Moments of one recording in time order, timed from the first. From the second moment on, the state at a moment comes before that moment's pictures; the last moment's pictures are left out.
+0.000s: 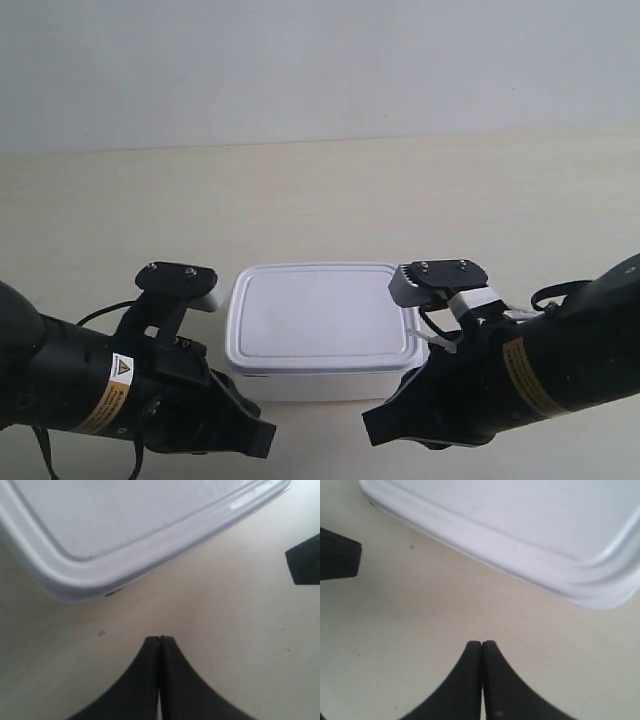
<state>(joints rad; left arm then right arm) -0.60 1.59 -0.57 1.75 -0.24 -2.07 0.56 1.57 -0.52 -1.74 -0.39 2.00</state>
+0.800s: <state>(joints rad) -0.60 1.77 -0.69 1.75 -0.12 -2.08 0.56 1.57 -0.51 -1.74 -0.21 1.96</state>
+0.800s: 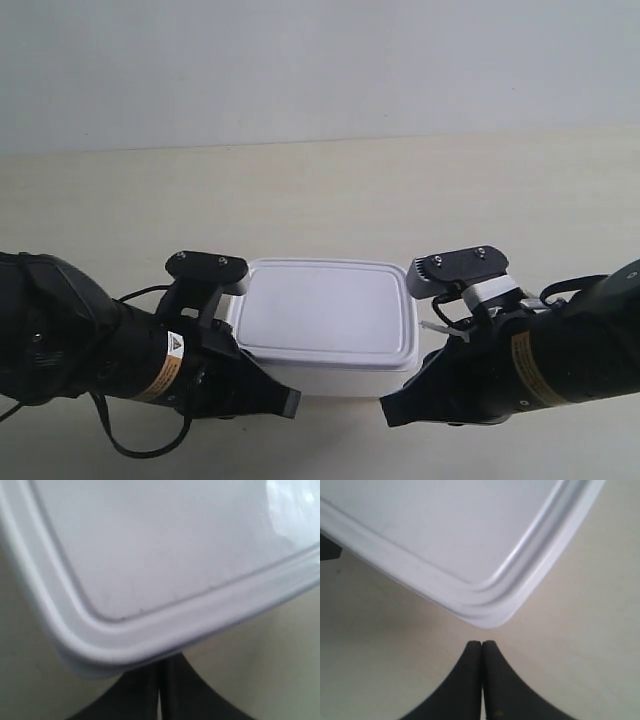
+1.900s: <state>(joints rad) -0.60 1.82 -0.79 1.75 0.00 -1.99 0.56 1.74 -0.64 -1.74 -0.23 1.96</state>
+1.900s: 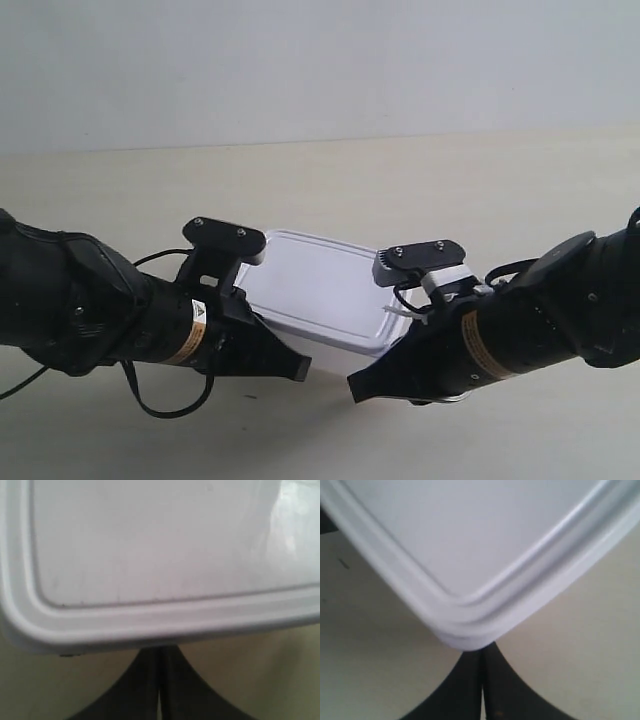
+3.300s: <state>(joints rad) -0.51 1.90 -0.90 1.75 -0.04 -1.81 0.56 1.83 -0.83 -1.68 -0.11 1.98</state>
